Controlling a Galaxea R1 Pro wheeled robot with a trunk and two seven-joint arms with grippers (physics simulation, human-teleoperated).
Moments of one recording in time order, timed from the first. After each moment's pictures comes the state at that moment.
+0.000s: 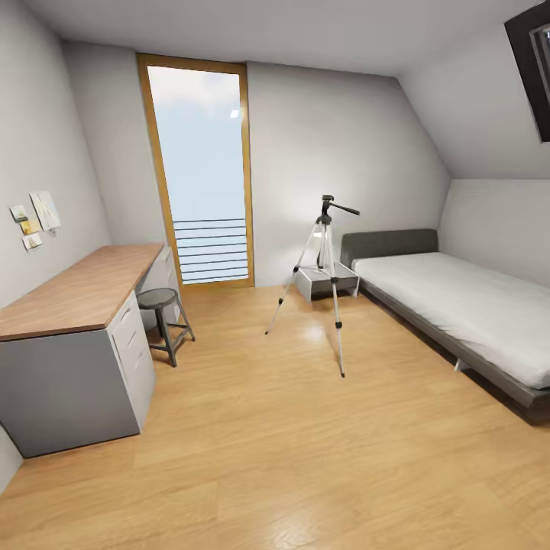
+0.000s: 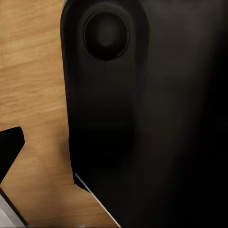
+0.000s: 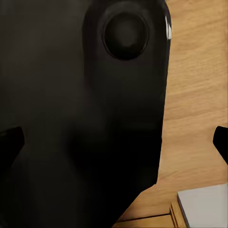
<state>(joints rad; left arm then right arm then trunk) 0.00 0.00 0.00 0.00 0.00 0.00 0.00 0.00 0.00 0.00 0.00 0.00 0.00 0.00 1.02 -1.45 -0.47</state>
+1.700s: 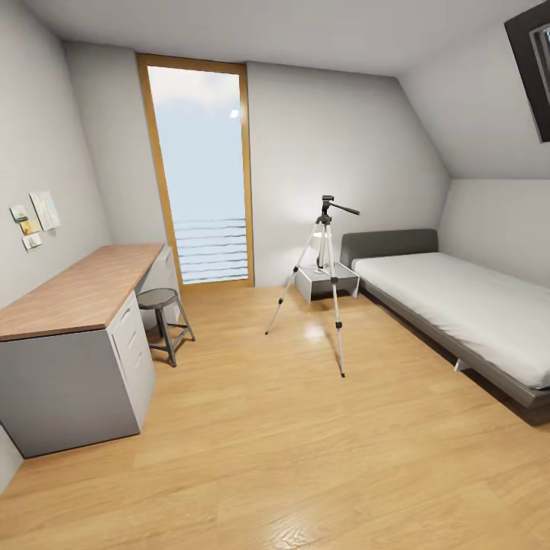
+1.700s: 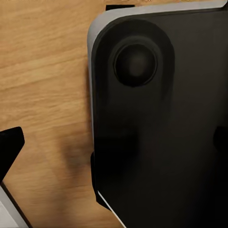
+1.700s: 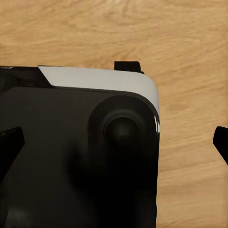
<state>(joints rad) 0.00 0.03 0.00 -0.04 -0.01 0.00 0.00 -0.07 0.00 0.00 -0.07 0.00 -0.02 0.00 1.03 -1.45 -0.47</state>
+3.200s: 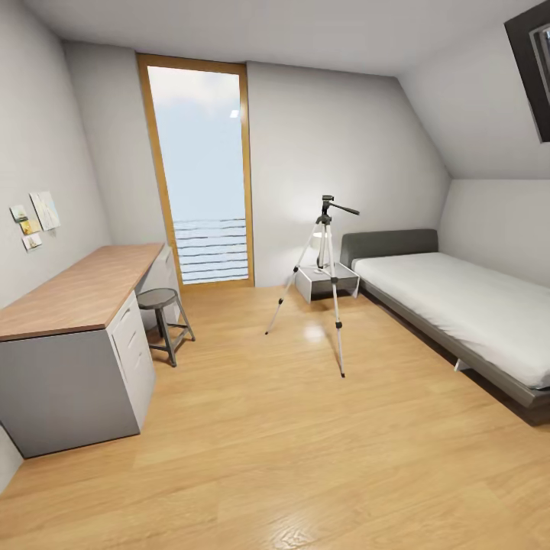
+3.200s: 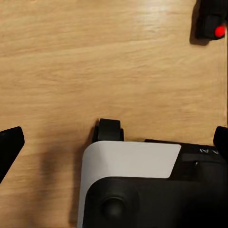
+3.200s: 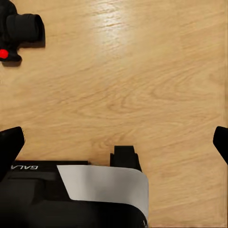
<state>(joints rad) -0.36 0.06 0.01 -0.07 0.11 0.29 -0.02 -0.23 0.00 0.00 -0.44 0.01 0.40 0.00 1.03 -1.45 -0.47</state>
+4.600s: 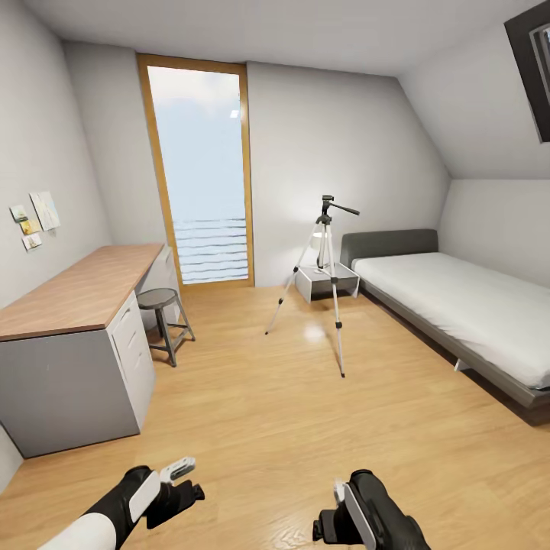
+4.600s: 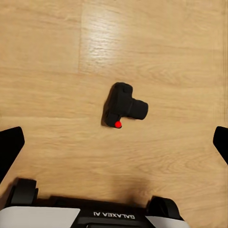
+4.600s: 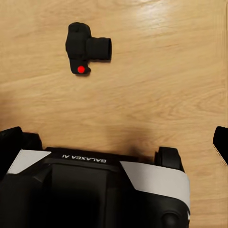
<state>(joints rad) -0.59 0.06 0.01 -0.30 0.44 0.60 0.00 -0.41 0.14 0.00 -0.69 -0.01 0.95 0.01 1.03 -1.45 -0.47</state>
